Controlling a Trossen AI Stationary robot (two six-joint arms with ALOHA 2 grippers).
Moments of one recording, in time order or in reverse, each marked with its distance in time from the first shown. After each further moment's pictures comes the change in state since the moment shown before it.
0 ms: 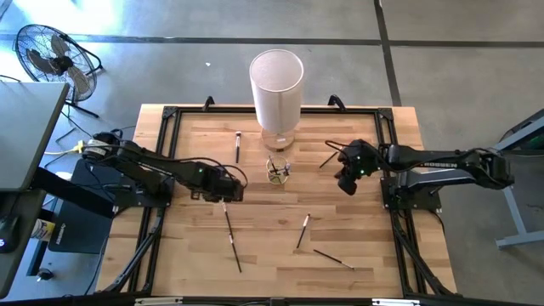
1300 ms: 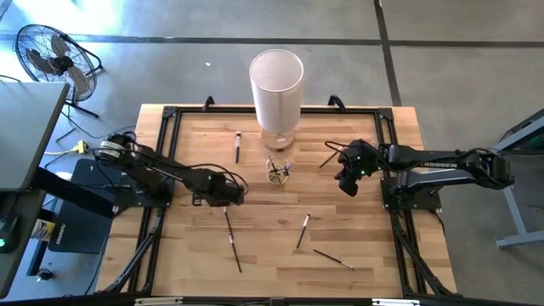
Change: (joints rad) left arm -0.015 0.149 -0.056 0.117 0.006 -0.098; right arm 0.001 -0.001 0.002 -0.005 -0.025 -0.036
